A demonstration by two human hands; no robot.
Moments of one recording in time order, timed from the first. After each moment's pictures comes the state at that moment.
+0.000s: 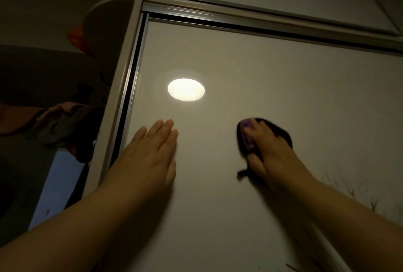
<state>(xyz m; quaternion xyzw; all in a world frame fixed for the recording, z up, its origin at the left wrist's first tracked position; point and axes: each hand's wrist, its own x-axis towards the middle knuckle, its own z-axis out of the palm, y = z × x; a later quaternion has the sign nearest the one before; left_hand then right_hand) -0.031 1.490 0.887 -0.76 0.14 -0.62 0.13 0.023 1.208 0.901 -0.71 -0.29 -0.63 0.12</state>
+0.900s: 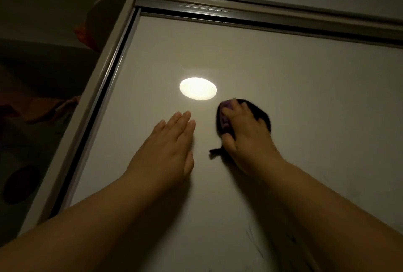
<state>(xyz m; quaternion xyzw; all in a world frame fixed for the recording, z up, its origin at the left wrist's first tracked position) -0.012 1.392 0.891 -0.72 0.13 -0.67 0.13 0.031 1.201 0.940 -0.71 -0.30 -0.62 0.13</state>
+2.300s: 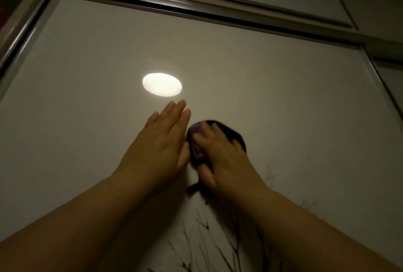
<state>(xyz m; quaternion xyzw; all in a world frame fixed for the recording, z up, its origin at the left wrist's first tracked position) 0.008 1.259 0.895 -0.68 0.24 -0.69 0.06 0.051 1.088 0.878 -0.72 -0.35 -0.60 0.07</state>
